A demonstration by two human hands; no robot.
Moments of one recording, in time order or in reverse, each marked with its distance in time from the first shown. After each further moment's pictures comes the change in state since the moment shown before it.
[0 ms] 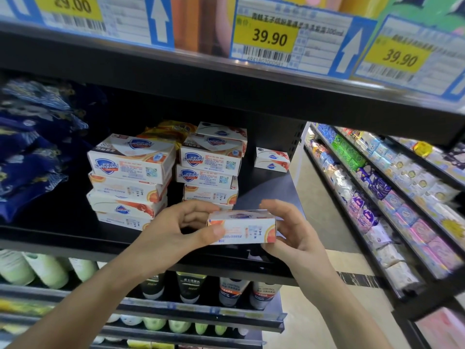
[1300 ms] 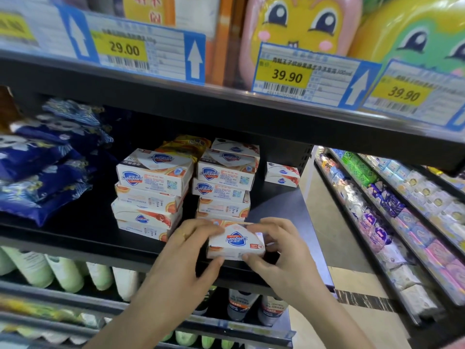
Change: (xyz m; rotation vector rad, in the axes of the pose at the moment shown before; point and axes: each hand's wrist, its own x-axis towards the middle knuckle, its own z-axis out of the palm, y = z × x) left_hand -0.030 -0.032 0.020 0.467 0.319 0.309; right_hand 0.013 0.005 0.028 -0.583 0.058 -0.133
